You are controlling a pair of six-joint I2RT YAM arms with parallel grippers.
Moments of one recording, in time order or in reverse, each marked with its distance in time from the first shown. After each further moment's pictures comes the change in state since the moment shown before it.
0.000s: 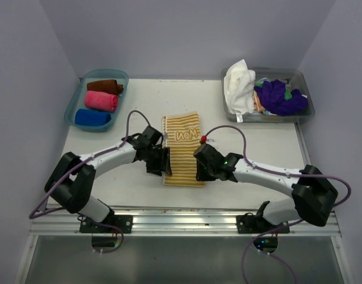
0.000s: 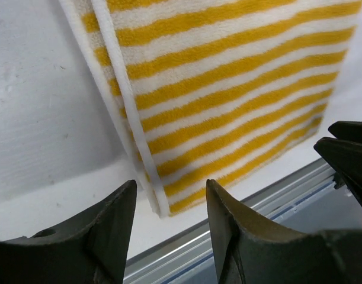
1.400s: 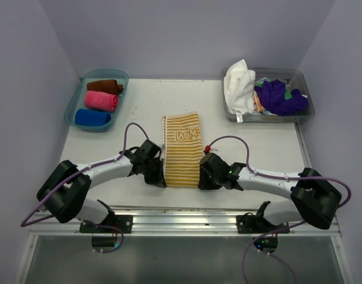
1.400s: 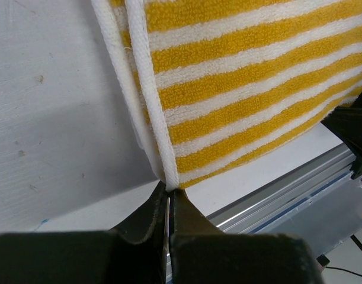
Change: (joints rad) left arm -0.065 -0.123 -0.206 0.116 -0.008 -0.089; right arm 0.002 -0.071 -0.193 0.149 -0.073 0.010
